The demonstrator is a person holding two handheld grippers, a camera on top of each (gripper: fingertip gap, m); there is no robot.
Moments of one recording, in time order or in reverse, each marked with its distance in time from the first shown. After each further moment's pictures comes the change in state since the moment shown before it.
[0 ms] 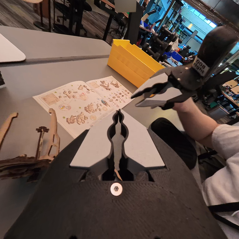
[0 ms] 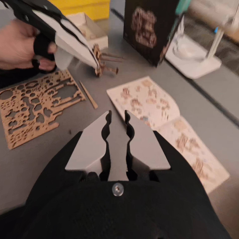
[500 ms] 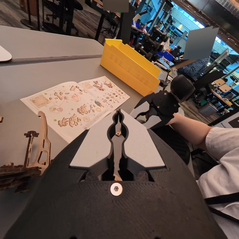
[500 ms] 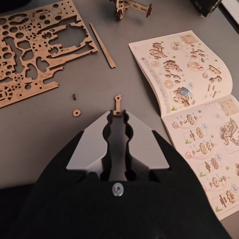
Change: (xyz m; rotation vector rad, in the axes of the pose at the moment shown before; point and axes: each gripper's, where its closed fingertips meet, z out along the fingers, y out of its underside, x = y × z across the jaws) left arm 0.009 0.000 0.004 -0.002 0.062 -0.002; right arm -0.037 0.080 0.027 -0.198 -0.083 -0.095
